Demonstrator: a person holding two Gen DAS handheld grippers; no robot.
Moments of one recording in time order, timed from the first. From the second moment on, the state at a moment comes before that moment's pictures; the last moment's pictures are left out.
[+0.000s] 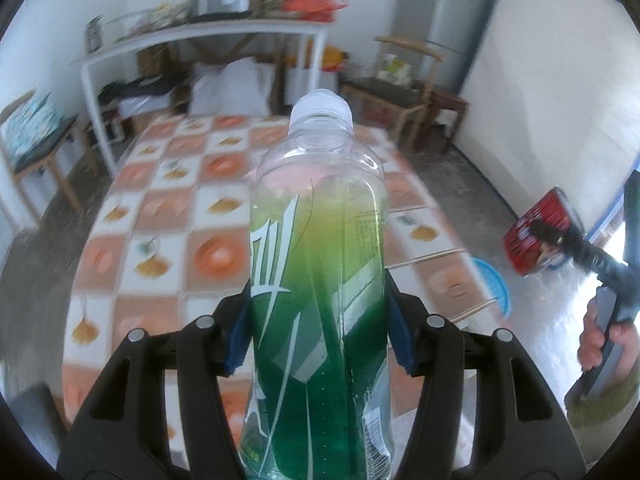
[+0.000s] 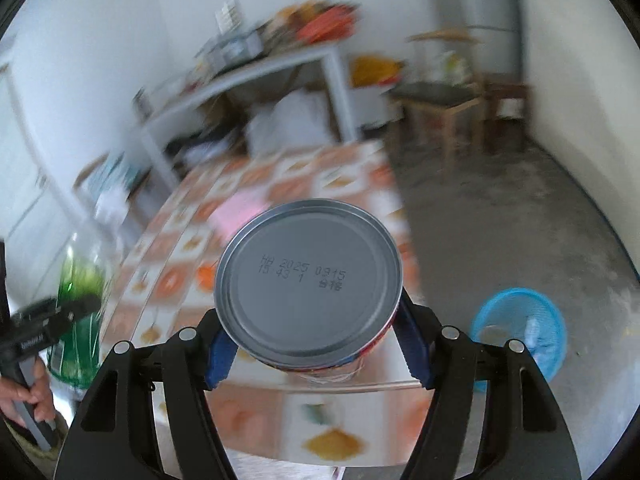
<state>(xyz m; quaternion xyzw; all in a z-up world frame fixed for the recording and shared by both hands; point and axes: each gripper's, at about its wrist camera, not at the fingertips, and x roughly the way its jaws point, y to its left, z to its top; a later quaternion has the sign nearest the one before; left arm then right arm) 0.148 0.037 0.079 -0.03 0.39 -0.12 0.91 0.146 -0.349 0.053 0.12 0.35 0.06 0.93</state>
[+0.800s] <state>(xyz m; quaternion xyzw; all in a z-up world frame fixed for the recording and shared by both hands) 0.249 -0.312 0.005 0.09 0.54 -0.36 0.76 0.058 -0.597 -0.099 0.34 0.41 -0.17 0.83</state>
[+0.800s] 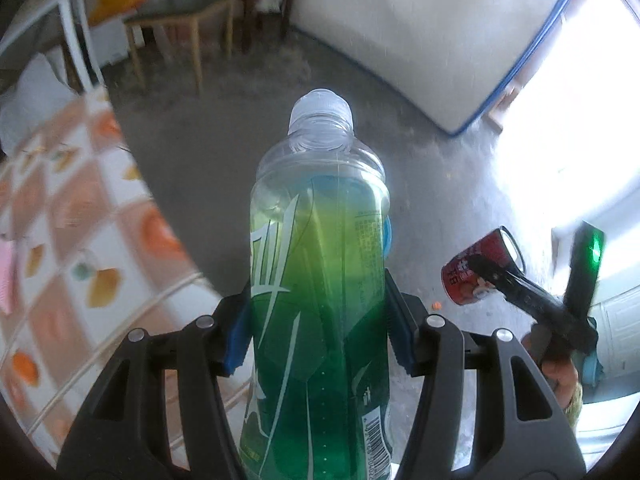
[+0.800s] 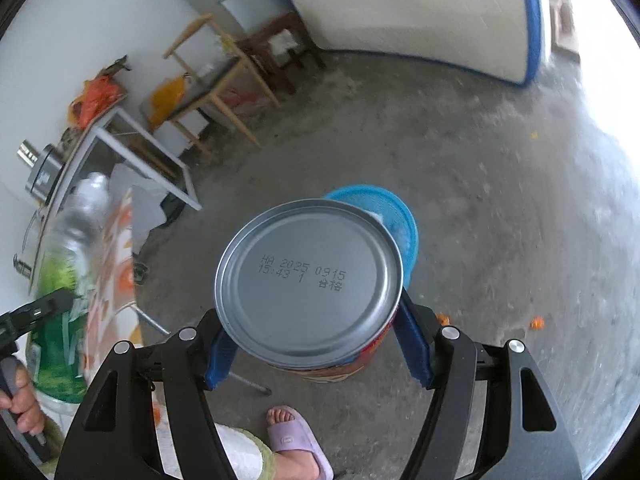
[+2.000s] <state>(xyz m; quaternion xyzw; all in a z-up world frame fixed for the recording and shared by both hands) 0.224 -0.202 0.028 -0.01 0.47 -0.33 0.82 0.198 -0.648 -0.199 0.34 0.49 -0.18 0.78</state>
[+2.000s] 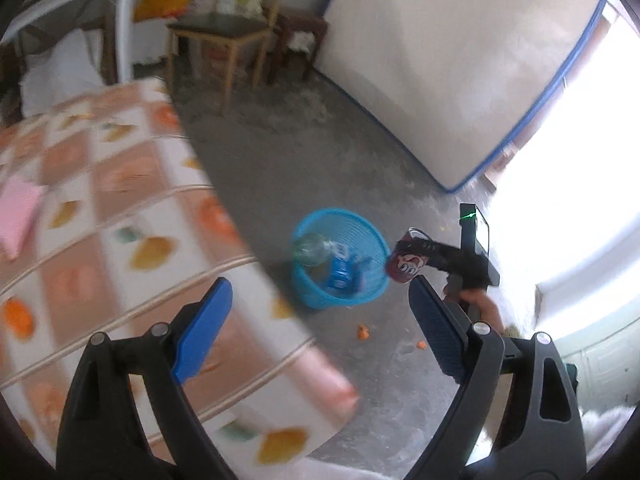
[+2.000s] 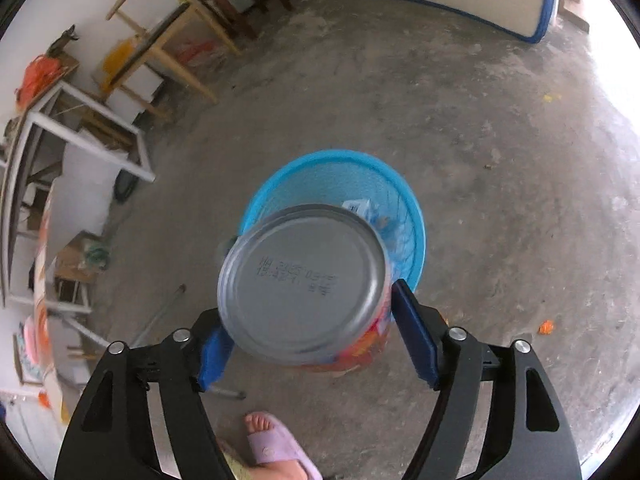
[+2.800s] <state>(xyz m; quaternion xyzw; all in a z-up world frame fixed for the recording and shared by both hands) 0.183 0.060 0.022 -0.11 0.40 -0.11 0.90 0.232 -0.459 -0.011 0.19 0.41 0.05 0.89</state>
